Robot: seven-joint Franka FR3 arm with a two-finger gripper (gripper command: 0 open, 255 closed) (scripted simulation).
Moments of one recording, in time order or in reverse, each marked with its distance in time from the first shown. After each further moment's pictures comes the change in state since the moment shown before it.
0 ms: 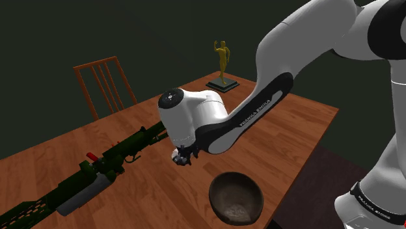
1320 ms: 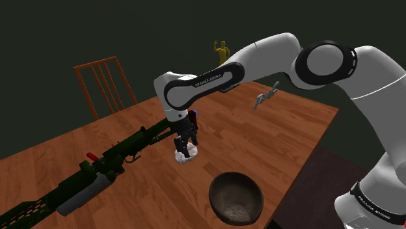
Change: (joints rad) arm -0.149 0.438 0.111 0.624 0.284 -0.530 -0.897
